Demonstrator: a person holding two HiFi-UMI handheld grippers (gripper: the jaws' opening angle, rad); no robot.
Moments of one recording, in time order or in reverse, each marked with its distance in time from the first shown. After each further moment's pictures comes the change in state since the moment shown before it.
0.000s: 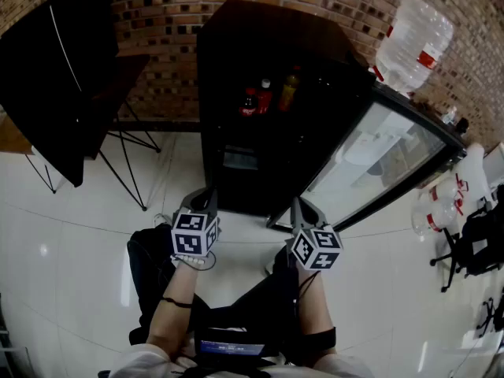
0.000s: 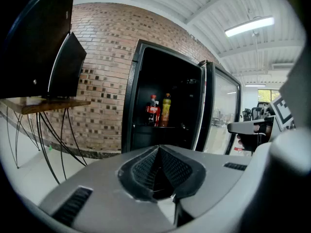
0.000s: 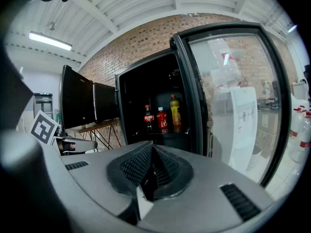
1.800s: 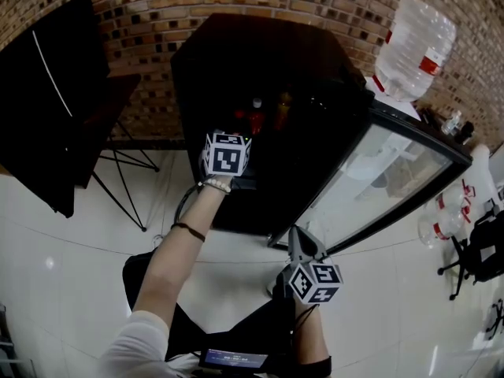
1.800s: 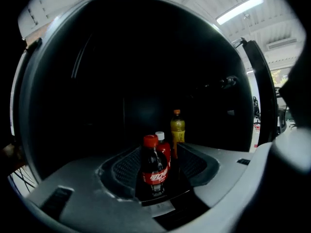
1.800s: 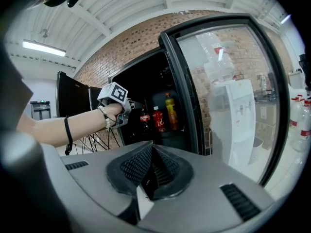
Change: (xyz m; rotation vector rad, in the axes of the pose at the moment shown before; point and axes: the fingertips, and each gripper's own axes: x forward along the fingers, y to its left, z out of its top) left arm 0.222 0.000 0.178 0.175 -0.077 0.053; right arm 0.006 -0.024 -0.002 0.071 -0.004 -0.004
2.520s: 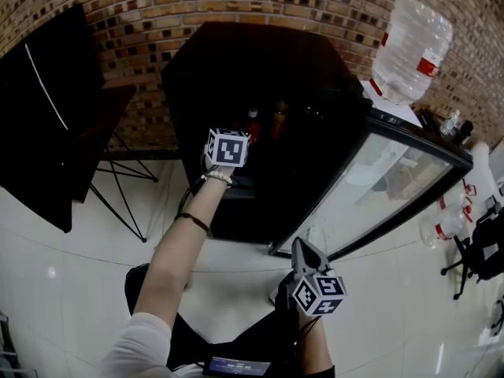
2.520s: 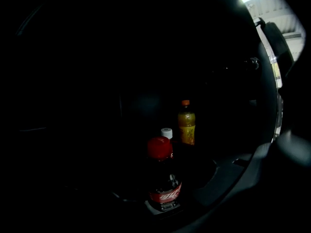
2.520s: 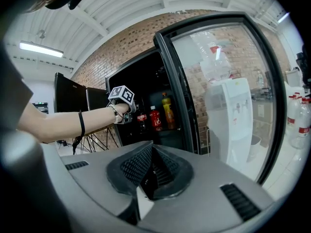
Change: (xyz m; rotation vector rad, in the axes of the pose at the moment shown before) left arm 0.059 0.018 -0.007 0.041 0.104 0.028; right arm -0.002 -0.013 -0.002 0.020 -0.001 -0.020
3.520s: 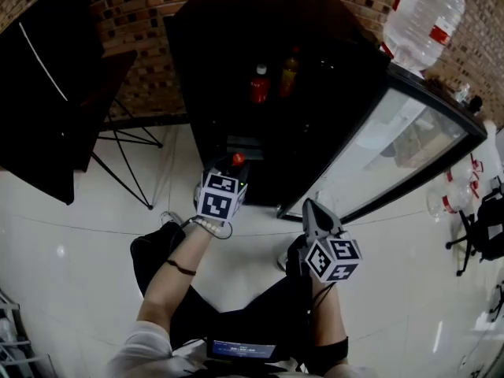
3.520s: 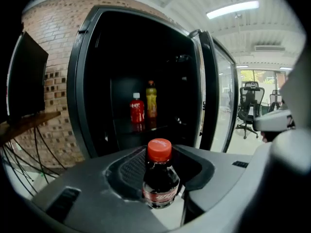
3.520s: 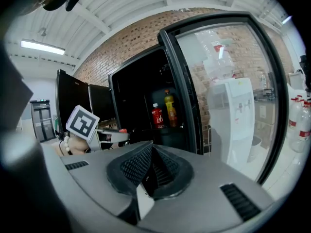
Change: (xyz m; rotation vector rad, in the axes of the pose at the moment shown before) left arm -0.150 -0.077 -0.149 0.012 0.085 -0.234; right arm -0.003 0.008 -0.008 -0.019 0.045 0.014
